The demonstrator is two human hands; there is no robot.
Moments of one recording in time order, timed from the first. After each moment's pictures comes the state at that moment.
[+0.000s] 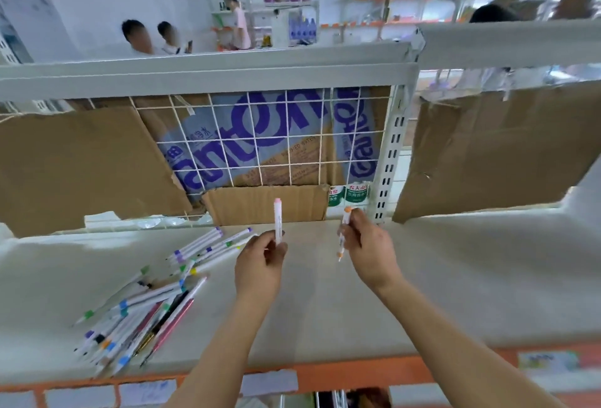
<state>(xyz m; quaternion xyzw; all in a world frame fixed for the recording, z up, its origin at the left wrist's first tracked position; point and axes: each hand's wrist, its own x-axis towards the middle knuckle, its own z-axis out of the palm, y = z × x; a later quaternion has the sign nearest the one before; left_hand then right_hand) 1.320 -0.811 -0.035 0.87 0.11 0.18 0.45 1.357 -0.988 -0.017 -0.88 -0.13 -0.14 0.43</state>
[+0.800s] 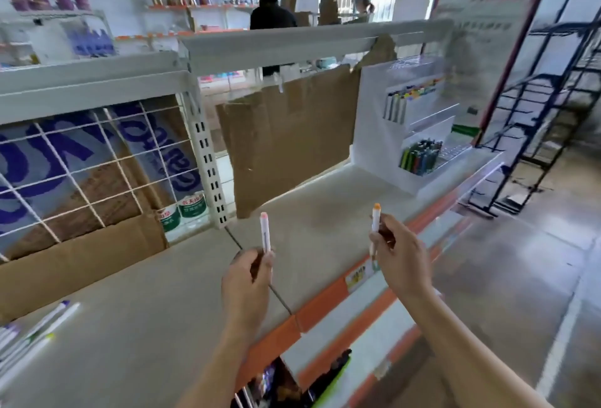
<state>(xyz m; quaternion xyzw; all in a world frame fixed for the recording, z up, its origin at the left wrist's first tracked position) 1.299 -0.983 -0.045 0.84 -0.17 0.07 0.51 1.212 -1.196 -0.015 -0.87 0.22 -0.32 0.31</state>
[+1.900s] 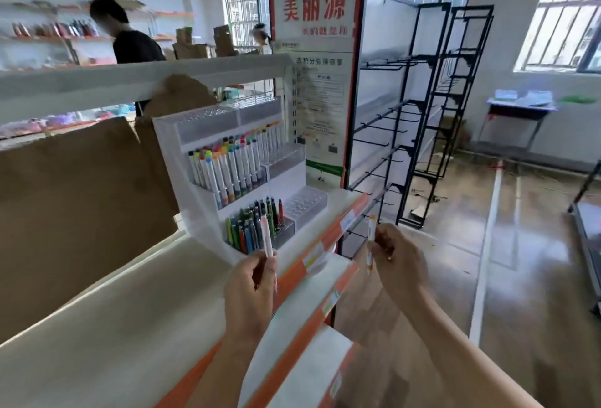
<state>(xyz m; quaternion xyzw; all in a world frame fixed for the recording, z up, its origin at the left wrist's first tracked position) 1.297 -1.417 -0.031 0.75 -0.28 0.02 0.60 1.169 -1.605 -0.016 -0.81 0.34 -0.39 0.28</state>
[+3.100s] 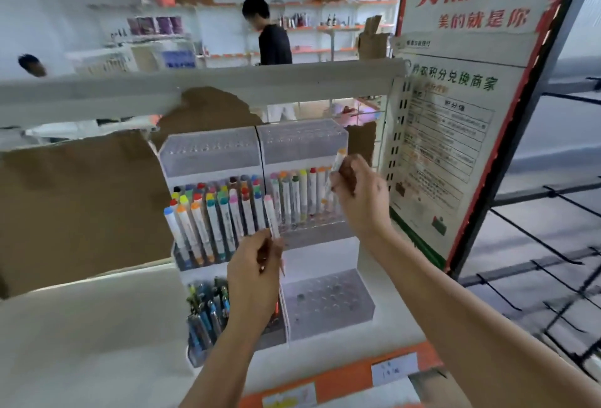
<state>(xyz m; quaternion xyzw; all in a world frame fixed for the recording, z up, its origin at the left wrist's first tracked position) 1.430 -1.623 0.015 0.85 -0.05 0.27 0.46 1.487 -1.791 0.079 -0.83 -0.10 -0.37 0.42</state>
